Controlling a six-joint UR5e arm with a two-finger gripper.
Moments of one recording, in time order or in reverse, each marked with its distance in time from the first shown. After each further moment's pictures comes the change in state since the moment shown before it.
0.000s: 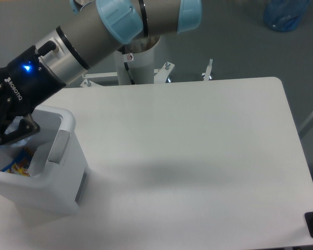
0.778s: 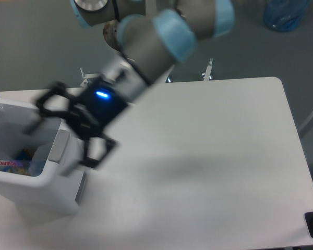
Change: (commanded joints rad) arm 0.334 -0.074 -0.149 0.006 0.008 0.311
